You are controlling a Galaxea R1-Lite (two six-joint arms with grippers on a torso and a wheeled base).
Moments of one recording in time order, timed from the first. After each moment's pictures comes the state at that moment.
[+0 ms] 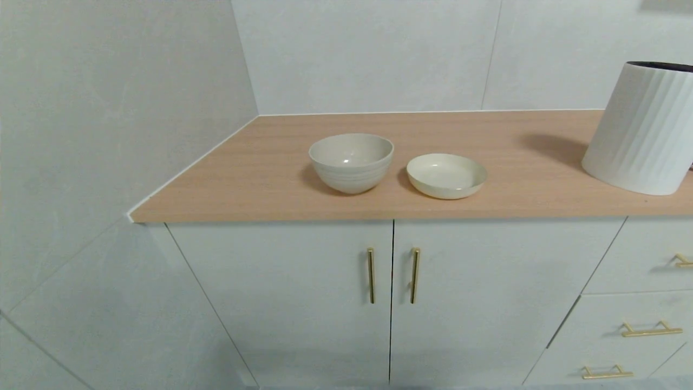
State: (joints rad) left arm 0.00 0.00 0.00 0.00 0.01 0.00; right arm 0.00 0.00 0.00 0.00 0.03 0.01
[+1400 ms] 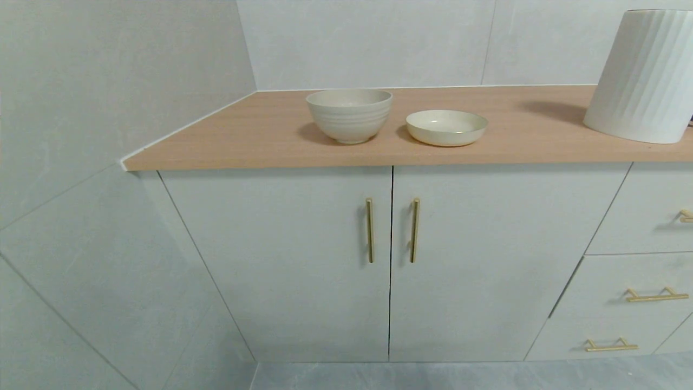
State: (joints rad) left arm 0.00 0.00 0.00 0.00 0.01 0.00; right arm 0.00 0.00 0.00 0.00 0.03 0.01
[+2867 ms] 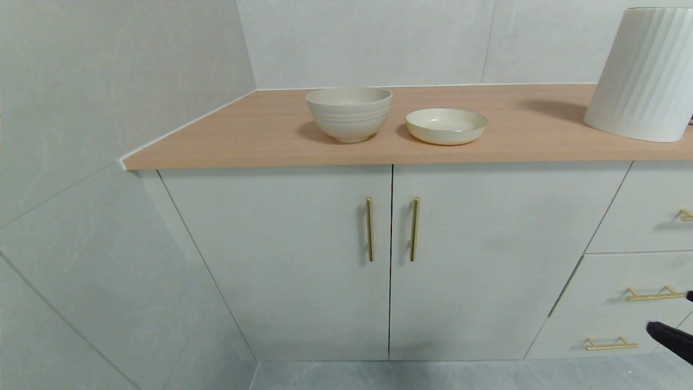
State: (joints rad) left arm 0.00 0.00 0.00 0.00 0.01 0.00; right arm 0.17 0.81 -0.43 -0.10 0.27 0.02
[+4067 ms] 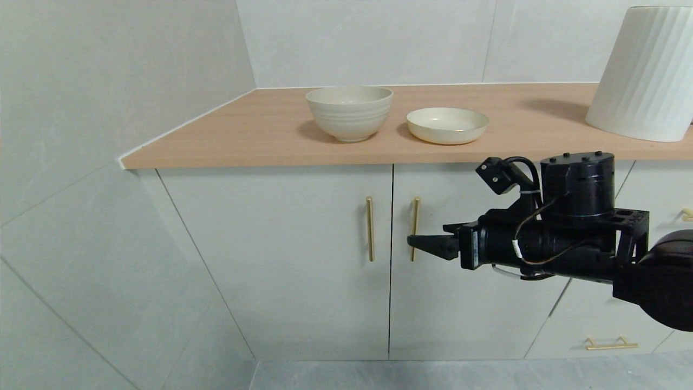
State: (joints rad) left arm 0.00 0.00 0.00 0.00 0.01 0.00; right arm 0.56 1.72 -0.89 -0.53 0.27 0.19
